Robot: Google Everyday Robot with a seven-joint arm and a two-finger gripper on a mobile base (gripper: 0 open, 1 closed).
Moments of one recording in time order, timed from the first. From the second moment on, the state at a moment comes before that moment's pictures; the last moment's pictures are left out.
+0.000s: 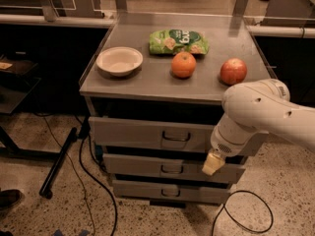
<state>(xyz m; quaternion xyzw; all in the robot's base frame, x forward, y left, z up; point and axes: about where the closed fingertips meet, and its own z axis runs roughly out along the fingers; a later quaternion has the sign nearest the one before) 0.483 -0.176 0.674 -0.50 0.86 0.02 0.08</state>
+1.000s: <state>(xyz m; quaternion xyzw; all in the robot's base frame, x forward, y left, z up) 0.543 -0.171 0.681 -0.49 0.87 -0.02 0.11</state>
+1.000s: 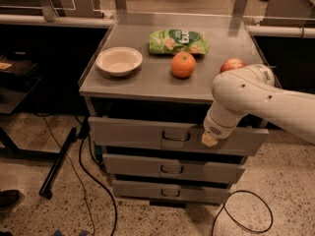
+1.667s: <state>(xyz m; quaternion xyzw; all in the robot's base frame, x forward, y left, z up) 0.543 -0.171 0.681 -0.49 0.87 -0.02 0.11</state>
